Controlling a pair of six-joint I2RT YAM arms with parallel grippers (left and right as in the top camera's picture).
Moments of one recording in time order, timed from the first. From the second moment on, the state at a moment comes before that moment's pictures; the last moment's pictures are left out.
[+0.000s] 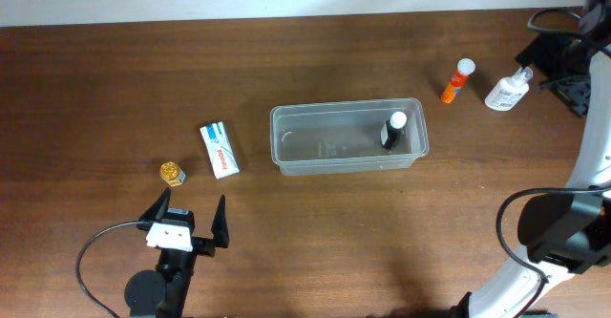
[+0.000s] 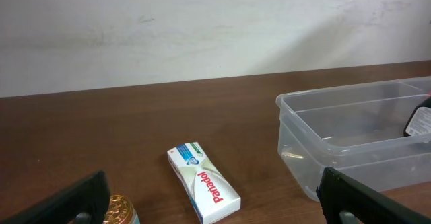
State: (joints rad) left arm 0.00 0.01 0.01 -0.06 0.17 0.02; right arm -0.34 1.99 2.20 -1.46 0.07 0.55
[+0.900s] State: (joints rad) left arm 0.00 0.01 0.01 -0.06 0.17 0.02; right arm -0.36 2.01 2.20 -1.28 0.06 0.68
